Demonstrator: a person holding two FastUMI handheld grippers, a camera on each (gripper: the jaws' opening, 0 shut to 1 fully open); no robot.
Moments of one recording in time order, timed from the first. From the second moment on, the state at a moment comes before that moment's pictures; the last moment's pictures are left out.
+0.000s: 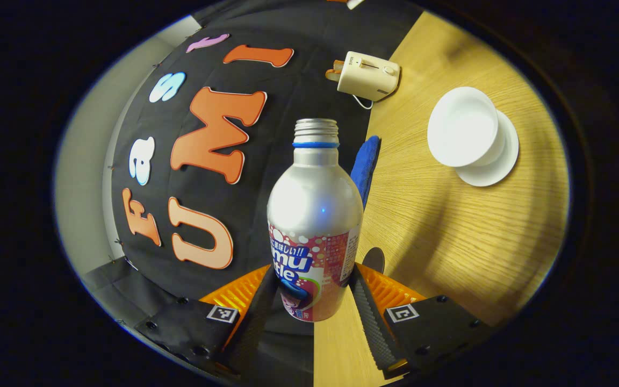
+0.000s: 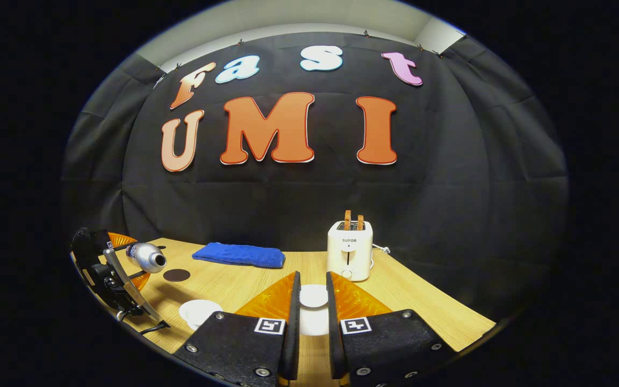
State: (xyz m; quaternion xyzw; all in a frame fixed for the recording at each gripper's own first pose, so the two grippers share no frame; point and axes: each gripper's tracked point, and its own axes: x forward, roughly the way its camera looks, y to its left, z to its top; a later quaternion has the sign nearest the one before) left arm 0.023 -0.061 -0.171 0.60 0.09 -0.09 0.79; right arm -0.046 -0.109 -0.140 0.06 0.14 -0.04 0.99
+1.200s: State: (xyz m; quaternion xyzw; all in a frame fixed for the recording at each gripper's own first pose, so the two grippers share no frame) left arm 0.042 -0.106 -0.155 0.76 0.00 -0.17 0.62; right arm -0.051 -0.119 -0.135 0.05 0.13 -0.05 0.99
